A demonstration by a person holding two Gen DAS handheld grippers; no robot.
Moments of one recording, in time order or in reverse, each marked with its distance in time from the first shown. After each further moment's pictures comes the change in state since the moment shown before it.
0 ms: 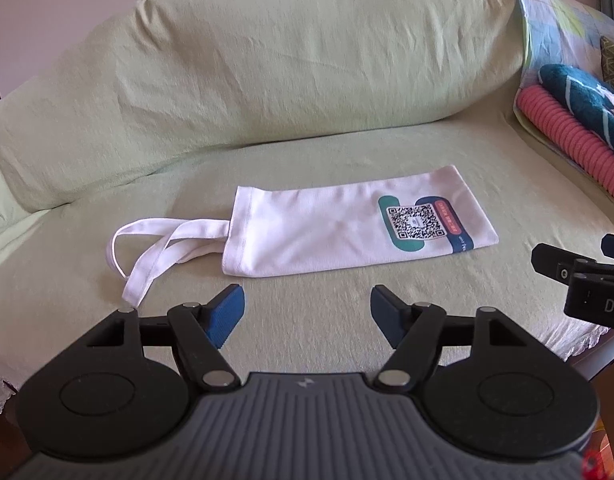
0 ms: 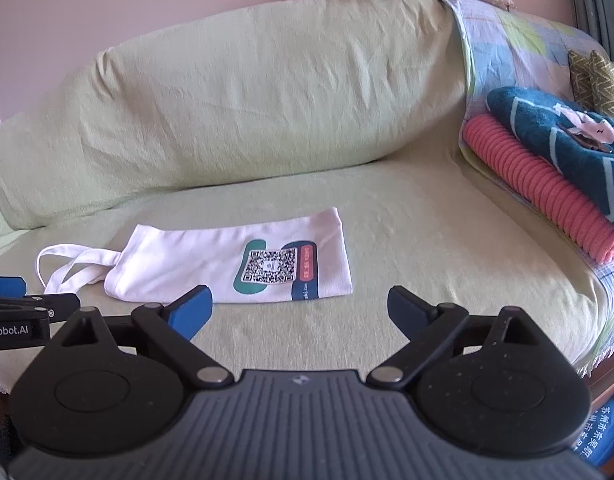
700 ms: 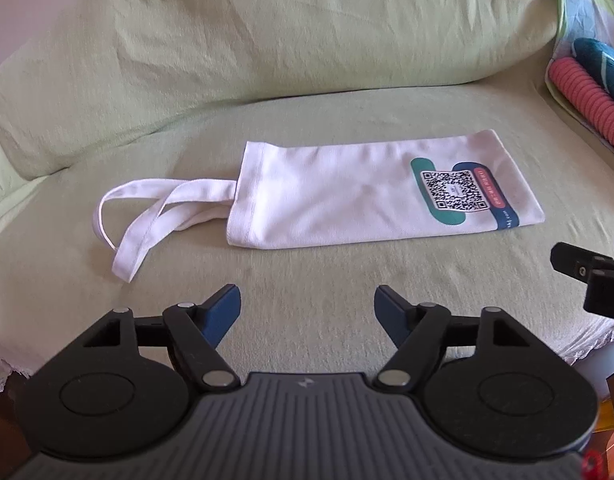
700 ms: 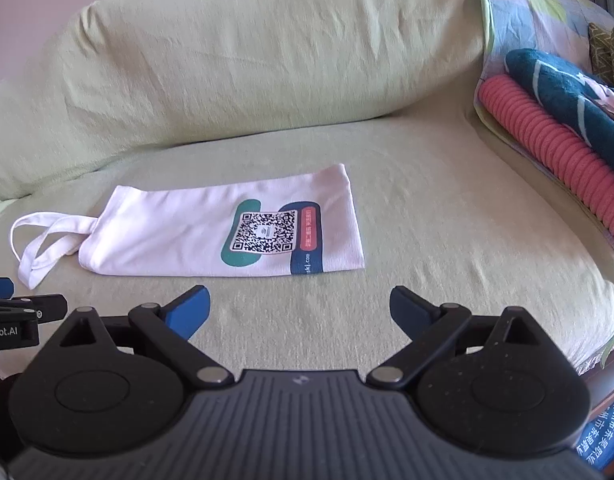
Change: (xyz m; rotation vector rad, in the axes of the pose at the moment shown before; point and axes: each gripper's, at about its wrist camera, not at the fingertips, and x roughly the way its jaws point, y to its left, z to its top) left arm 0.067 0.017 -0.005 -0.047 0.121 0.019; right arm 0.062 0.003 -0.008 -0.031 0.121 -0.015
